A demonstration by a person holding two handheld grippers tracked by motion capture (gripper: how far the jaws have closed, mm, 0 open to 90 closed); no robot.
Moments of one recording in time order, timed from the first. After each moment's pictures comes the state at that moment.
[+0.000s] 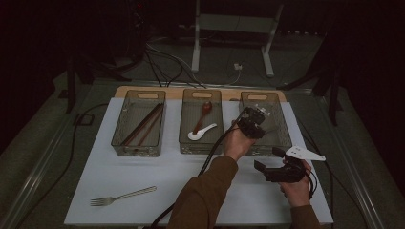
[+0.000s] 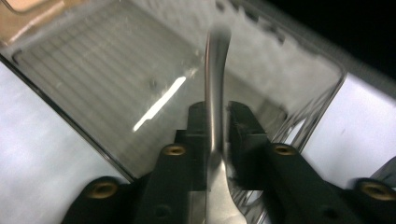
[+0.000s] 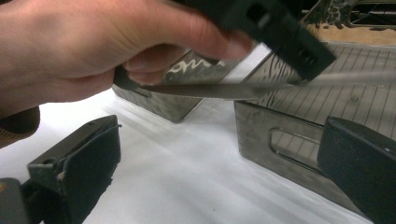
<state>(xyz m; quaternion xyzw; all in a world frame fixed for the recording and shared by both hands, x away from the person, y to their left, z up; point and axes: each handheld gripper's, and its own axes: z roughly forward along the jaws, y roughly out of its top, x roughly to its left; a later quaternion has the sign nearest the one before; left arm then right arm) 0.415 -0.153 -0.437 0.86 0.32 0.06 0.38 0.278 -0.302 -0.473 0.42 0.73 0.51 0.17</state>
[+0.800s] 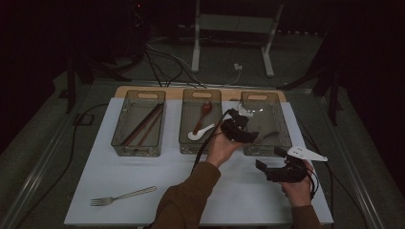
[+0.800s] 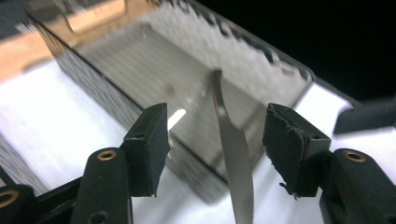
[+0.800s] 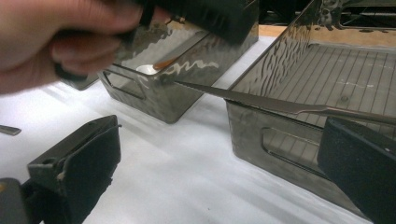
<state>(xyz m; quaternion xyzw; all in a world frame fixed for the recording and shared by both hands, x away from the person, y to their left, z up) 0.387 -0.097 -0.435 0.84 0.32 0.07 0.44 0.277 -0.305 -0.472 0.43 0.73 0.51 0.17</state>
